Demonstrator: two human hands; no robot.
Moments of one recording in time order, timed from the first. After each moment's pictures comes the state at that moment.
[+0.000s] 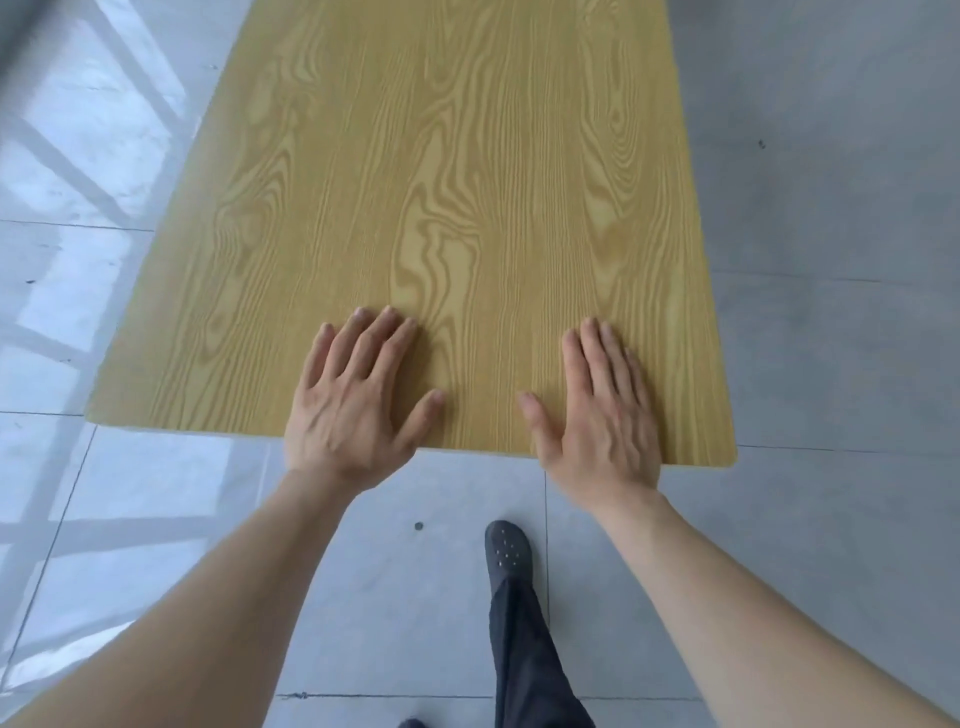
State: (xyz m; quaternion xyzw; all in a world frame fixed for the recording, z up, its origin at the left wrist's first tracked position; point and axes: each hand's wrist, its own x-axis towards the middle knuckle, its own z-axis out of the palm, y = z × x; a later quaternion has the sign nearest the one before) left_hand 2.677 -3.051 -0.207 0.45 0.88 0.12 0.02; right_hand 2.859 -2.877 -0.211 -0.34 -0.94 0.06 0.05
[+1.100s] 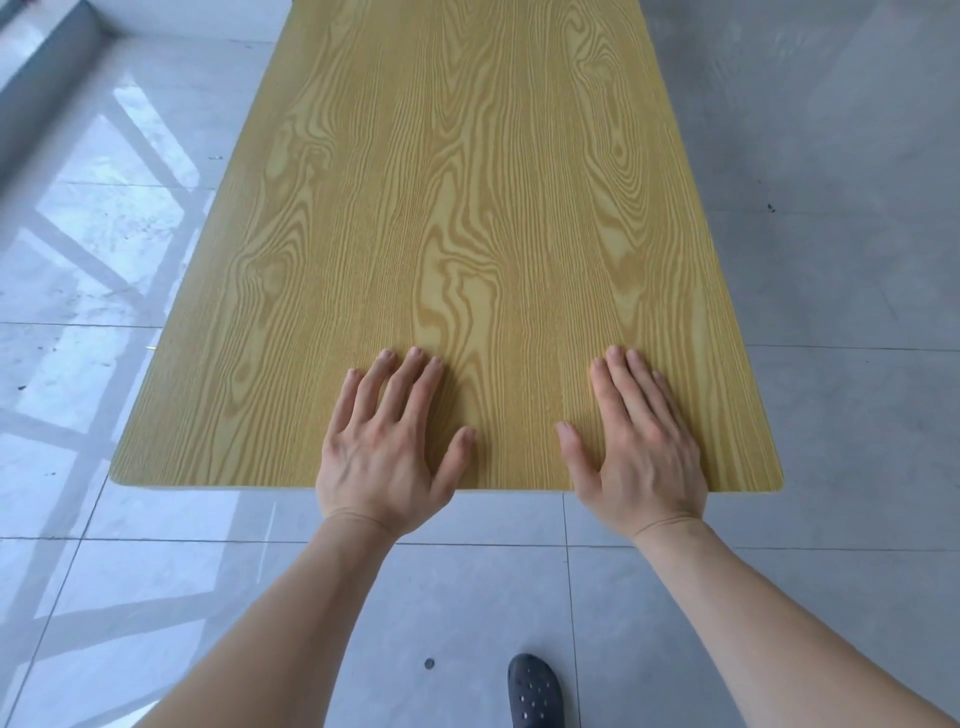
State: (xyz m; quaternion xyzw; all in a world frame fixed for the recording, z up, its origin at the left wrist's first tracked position) left_hand 2.562 -2.917 -0.212 0.44 0.88 0.15 -0.05; right_hand 2.739 -2.733 -0.228 -0.31 -0.94 0.03 0.17
